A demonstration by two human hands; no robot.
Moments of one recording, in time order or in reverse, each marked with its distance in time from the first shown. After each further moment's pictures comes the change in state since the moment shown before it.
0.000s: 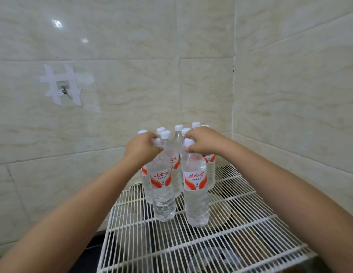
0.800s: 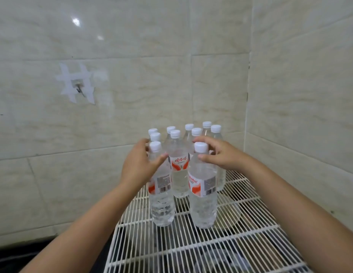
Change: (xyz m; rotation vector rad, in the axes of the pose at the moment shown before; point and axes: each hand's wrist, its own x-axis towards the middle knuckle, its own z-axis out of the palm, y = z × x) left_hand -0.031 -0.026 0.013 -0.264 0.188 -0.098; right_hand -0.018 0.026 0.024 0.517 0.006 -0.120
